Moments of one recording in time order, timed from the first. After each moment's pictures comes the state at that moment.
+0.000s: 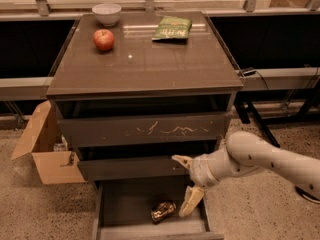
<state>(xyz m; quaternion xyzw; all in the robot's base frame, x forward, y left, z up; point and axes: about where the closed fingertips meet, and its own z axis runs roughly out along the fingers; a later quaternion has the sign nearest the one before) 0.467 -0.067 0.563 -0.66 0.63 0.28 0.29</state>
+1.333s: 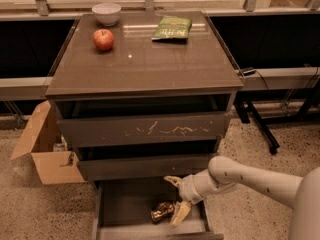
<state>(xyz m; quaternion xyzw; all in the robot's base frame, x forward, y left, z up) 0.477 -0.044 0.402 -0.64 0.64 0.33 0.27</state>
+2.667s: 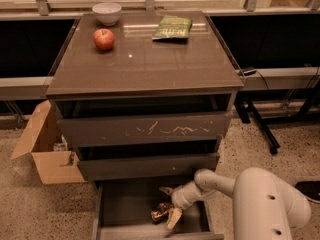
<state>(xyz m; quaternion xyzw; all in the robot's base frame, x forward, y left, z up) 0.516 -0.033 0.215 -0.65 0.63 0.34 0.25</state>
